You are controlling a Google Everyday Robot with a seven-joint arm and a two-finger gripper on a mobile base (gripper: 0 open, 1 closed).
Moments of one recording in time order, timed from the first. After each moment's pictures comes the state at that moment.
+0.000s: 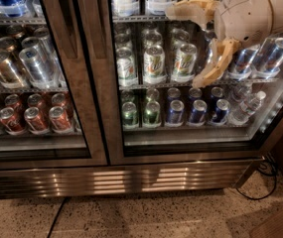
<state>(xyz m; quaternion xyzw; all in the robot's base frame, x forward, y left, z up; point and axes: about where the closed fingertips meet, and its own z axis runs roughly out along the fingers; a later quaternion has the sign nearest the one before) 0.504 -0.071 1.020 -0.69 0.45 0.31 0.48</state>
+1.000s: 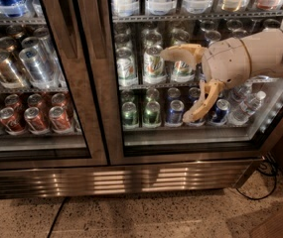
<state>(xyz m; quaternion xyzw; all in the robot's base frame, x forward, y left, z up) 0.494 -0.064 0.938 -0.66 0.48 0.36 0.46</state>
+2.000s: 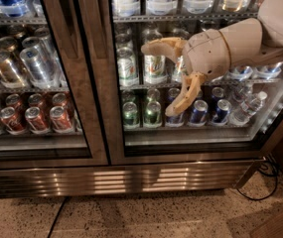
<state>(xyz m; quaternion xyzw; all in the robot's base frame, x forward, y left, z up) 0.497 -0.027 0.949 -0.68 0.46 0.36 0.44</state>
